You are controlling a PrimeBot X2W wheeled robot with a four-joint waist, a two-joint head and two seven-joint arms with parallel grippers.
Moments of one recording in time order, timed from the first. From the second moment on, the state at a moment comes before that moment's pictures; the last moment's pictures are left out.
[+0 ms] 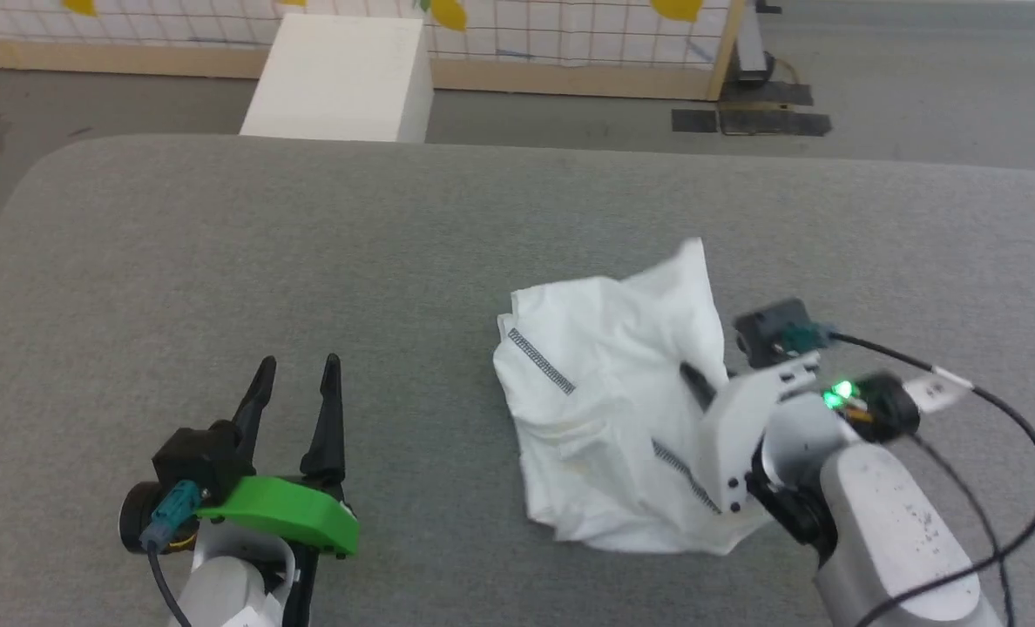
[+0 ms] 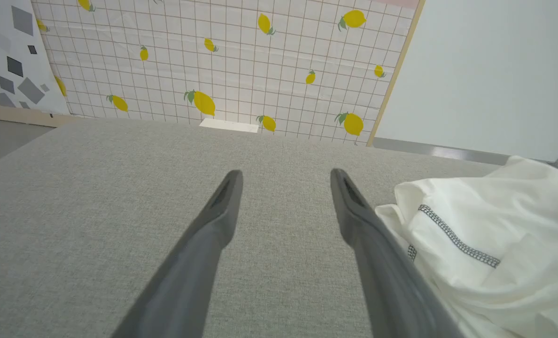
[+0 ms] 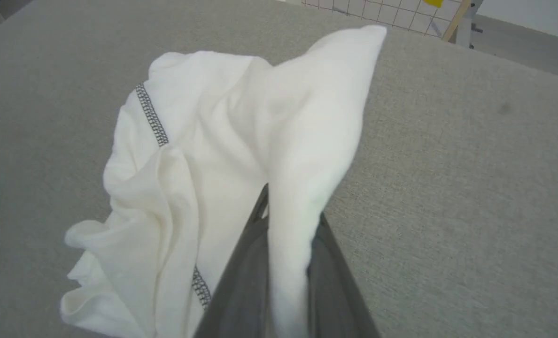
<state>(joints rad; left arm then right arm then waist) -0.14 0.09 -0.03 0.24 -0.23 -0.12 -0.26 -0.36 -0.05 0.20 0.36 0.17 0.13 0.41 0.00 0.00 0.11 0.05</state>
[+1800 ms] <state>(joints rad) -0.31 0.16 -0.09 0.17 -0.21 -0.12 -0.24 -0.75 -0.50 -0.02 0.71 -0.05 0.13 0.00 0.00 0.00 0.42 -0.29</state>
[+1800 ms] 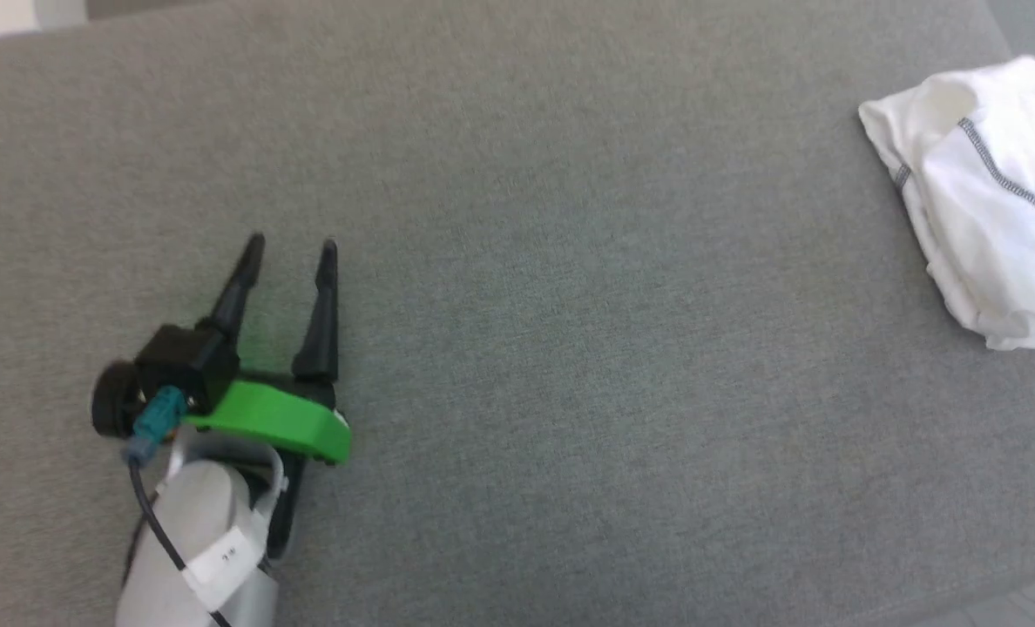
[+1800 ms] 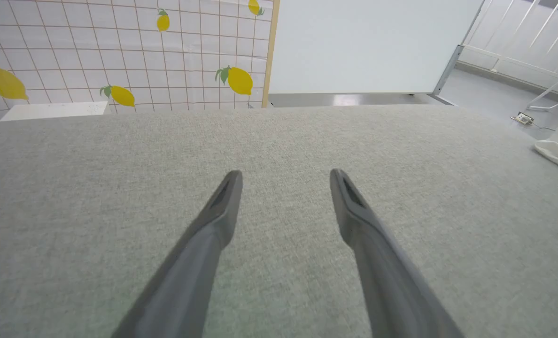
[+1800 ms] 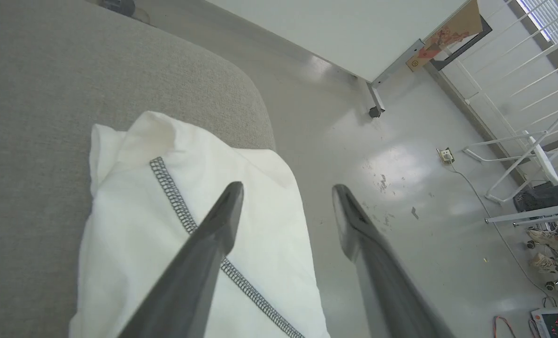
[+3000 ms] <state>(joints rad) -0.11 0.06 -0.08 0.27 -0.25 -0.11 -0.26 0.05 -0.05 -0.12 -0.01 0.06 0.13 -0.11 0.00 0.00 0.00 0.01</state>
